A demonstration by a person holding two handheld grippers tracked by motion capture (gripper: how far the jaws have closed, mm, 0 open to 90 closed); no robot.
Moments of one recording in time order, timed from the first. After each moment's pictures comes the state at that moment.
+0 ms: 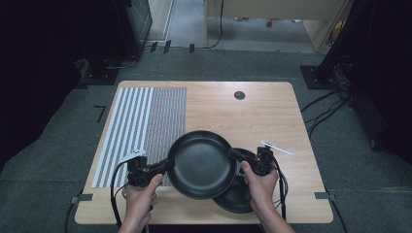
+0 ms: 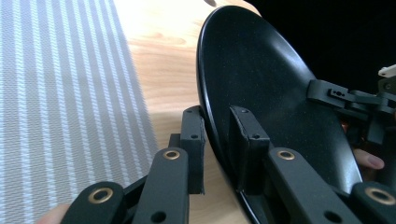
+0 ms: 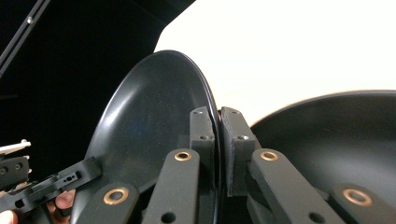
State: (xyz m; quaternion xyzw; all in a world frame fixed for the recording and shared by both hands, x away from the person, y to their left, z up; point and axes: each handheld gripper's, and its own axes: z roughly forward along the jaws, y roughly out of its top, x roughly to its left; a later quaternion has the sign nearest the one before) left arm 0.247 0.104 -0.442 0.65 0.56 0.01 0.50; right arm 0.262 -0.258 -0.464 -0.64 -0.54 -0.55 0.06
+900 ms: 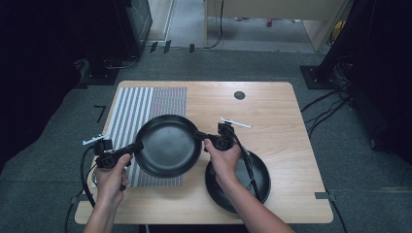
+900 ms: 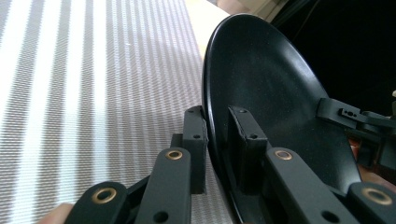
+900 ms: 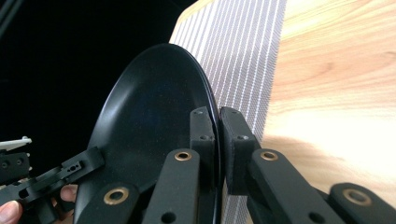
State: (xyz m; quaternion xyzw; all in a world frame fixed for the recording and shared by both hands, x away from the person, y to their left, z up) left arm 0.297 0.195 -0.442 0.60 0.62 0.03 0.51; right arm 0.338 -0.158 -0.451 -0.62 -0.57 -0.53 0.08
